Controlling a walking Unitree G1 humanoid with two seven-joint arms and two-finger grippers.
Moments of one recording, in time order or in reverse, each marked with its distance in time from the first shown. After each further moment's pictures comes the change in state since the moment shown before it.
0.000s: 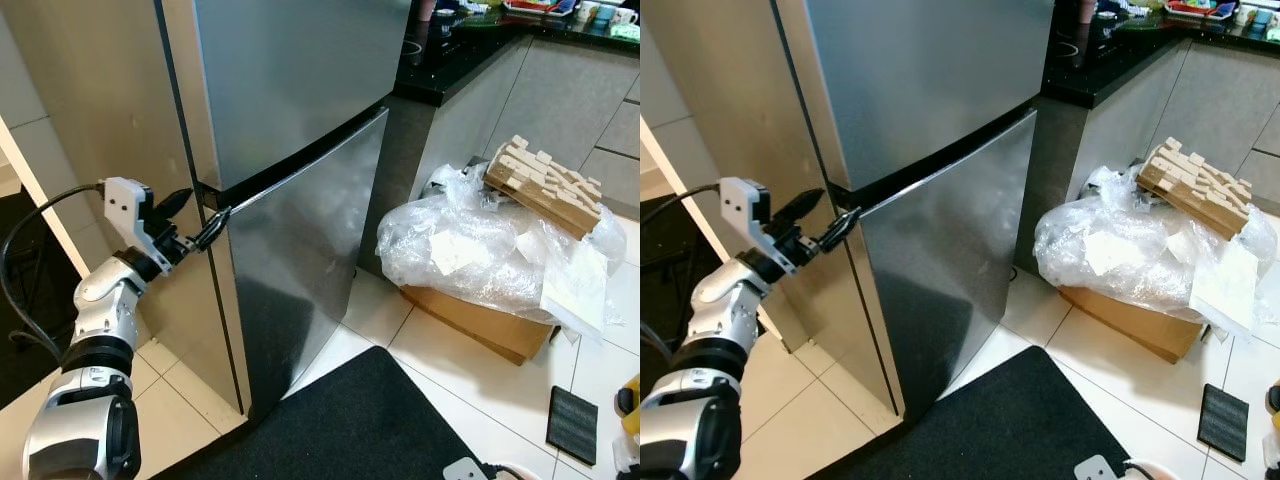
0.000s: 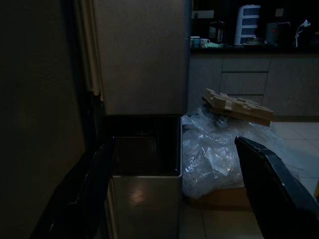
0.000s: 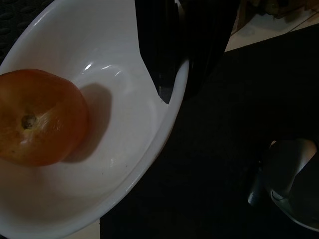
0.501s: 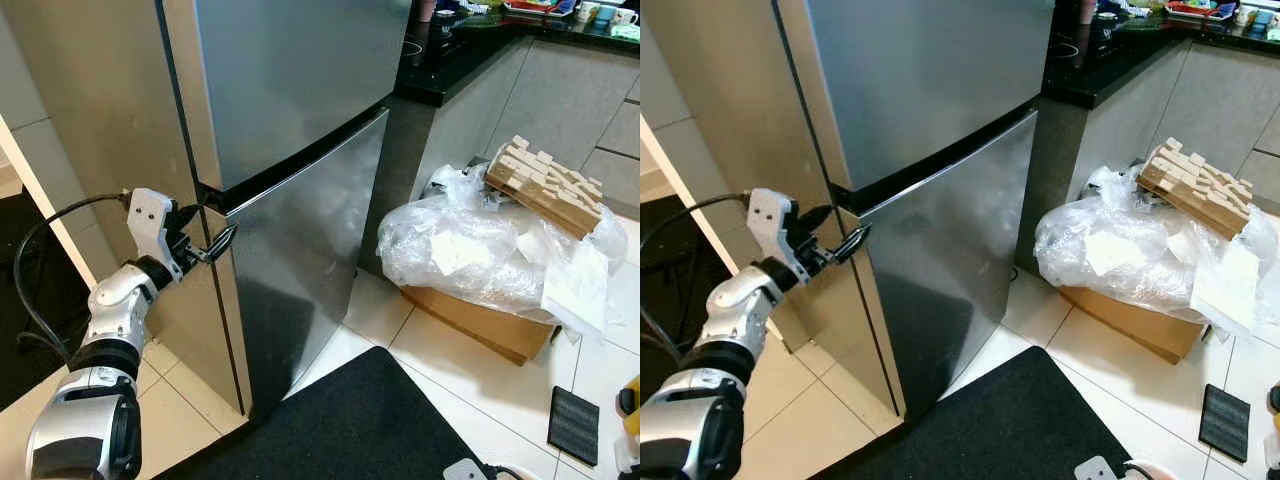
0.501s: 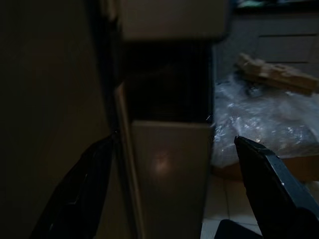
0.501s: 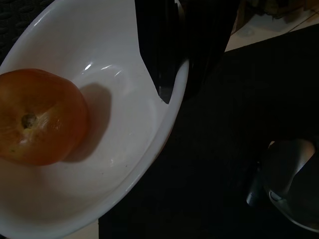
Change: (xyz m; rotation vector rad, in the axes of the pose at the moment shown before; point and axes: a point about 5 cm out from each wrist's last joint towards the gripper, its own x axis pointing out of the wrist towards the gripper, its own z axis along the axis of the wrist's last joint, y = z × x) left arm -0.002 -0.003 -0.027 0.029 0.142 0.140; right arm 0.000 0.000 -0.001 0.001 0.002 0.001
